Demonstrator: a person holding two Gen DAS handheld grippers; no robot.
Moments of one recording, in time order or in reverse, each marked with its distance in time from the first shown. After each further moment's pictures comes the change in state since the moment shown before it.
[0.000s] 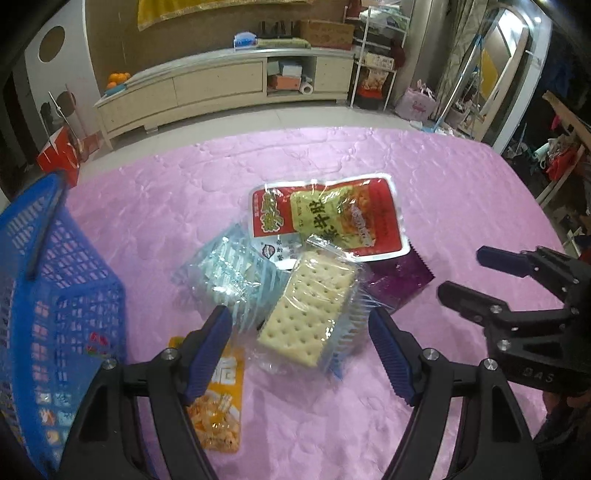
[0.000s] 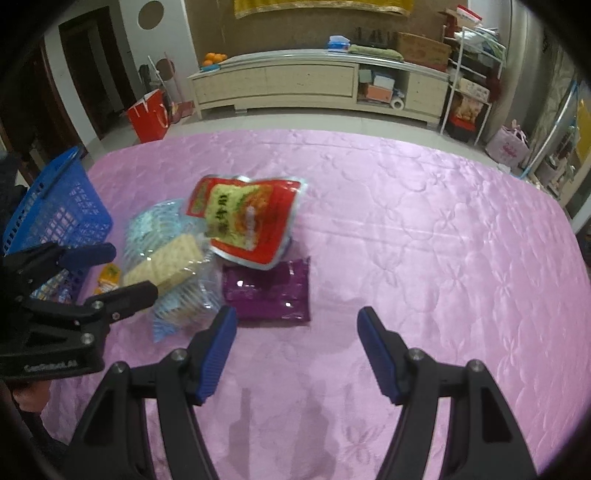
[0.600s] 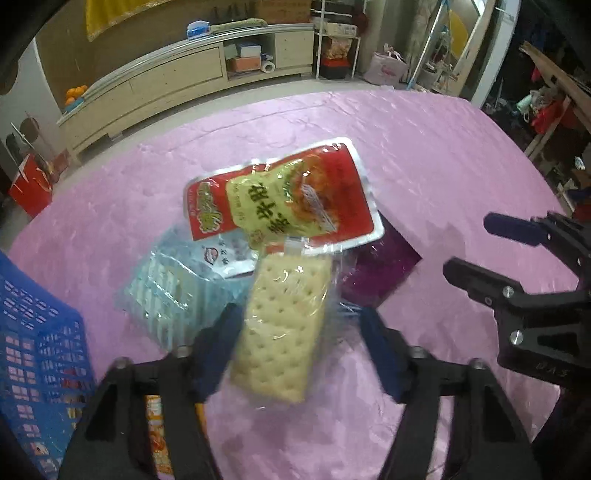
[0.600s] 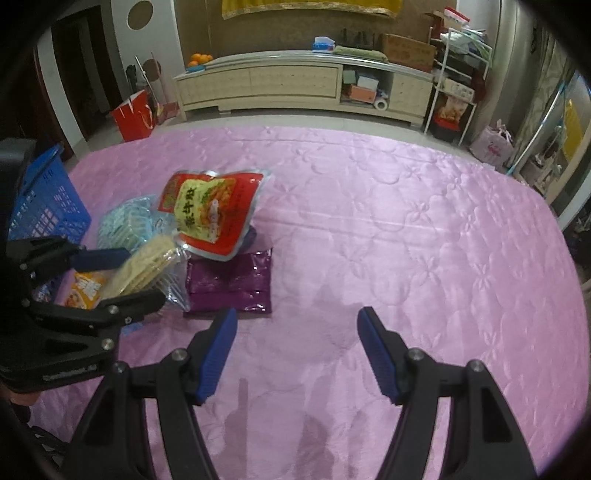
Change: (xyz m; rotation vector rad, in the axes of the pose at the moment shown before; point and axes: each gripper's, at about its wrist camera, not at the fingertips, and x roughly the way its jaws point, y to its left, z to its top) left arm 0.029 -0.037 0.005 0.154 0.080 -0.021; right arm -0.001 -0.008 -0.007 0.006 -0.008 -0.058
